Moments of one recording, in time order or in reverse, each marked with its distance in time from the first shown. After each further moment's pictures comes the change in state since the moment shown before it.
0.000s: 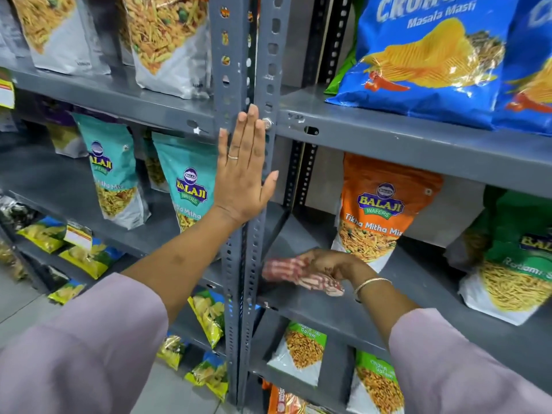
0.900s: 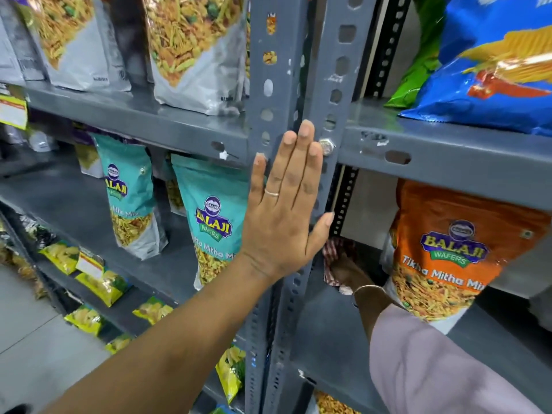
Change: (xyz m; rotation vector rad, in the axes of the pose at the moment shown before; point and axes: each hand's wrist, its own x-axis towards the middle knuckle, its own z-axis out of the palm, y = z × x) left_hand -0.006 -0.006 0.010 -0.041 0.091 0.092; right_hand 0.180 0.038 -0.067 -0.656 0.627 0.080
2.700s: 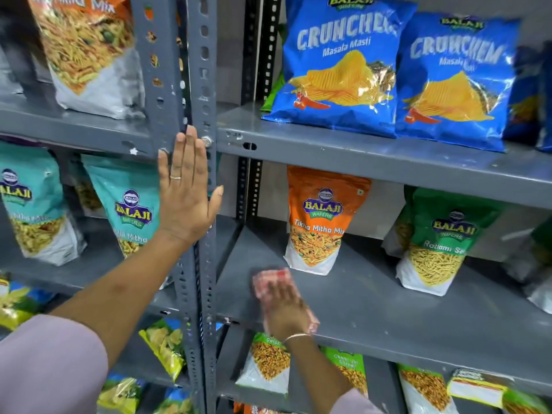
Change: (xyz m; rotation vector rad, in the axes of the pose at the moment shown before) left_hand 0.007 0.011 -0.015 0.006 -0.087 -0.119; right_hand -0.229 -0.009 0.052 -0.035 0.146 0.155
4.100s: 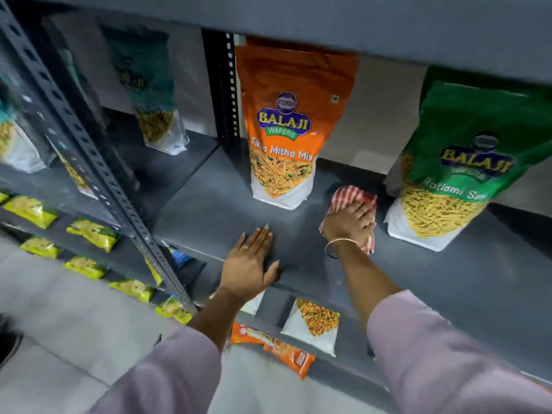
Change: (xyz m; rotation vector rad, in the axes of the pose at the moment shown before) left_hand -0.210 0.242 0.087 -0.200 -0.910 -0.213; right_hand 0.063 0.204 -0.058 0.154 -0.024 0.584
